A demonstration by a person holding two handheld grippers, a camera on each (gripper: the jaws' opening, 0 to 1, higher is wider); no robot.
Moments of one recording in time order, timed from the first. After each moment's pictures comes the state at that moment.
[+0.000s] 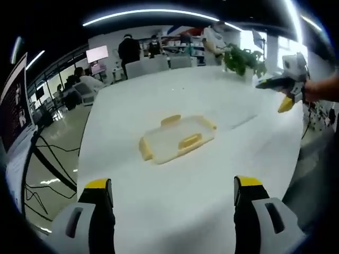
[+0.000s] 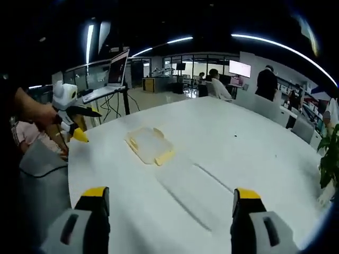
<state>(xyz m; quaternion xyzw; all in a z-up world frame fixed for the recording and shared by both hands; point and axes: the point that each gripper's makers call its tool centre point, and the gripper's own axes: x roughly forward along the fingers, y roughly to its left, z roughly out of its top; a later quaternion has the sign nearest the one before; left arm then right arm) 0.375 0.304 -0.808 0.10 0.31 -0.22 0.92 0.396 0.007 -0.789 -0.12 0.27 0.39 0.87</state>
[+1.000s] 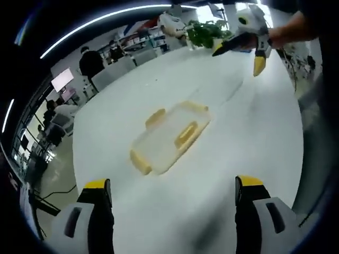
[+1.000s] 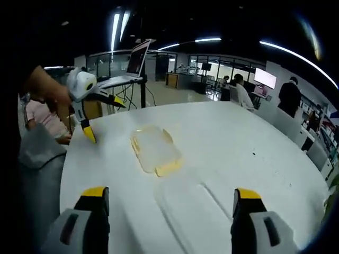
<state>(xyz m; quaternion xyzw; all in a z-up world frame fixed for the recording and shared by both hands) 0.405 0.291 -0.832 0.27 0.30 -0.33 0.85 0.436 0.045 -0.800 -0.19 0.25 0.47 0.82</state>
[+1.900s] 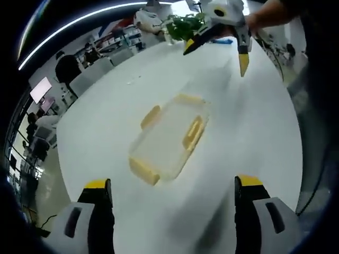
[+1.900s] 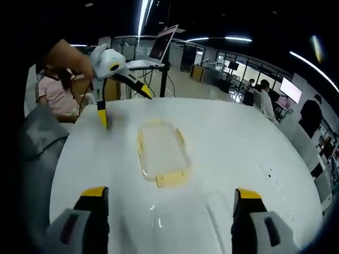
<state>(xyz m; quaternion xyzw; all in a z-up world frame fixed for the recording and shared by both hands) 0.440 0.294 -0.841 0.28 0.32 -0.41 0.81 0.463 0.085 -0.817 -0.26 0.26 0.54 0.76</state>
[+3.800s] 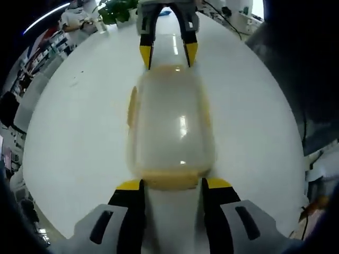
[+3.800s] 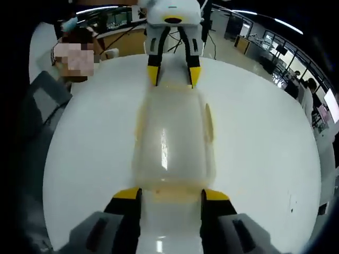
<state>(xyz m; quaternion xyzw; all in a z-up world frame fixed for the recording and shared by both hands) 0.488 0.295 -0.881 0.40 0.36 -0.60 0.59 0.484 0.136 -0.886 -0.40 0.36 0.61 0.59</state>
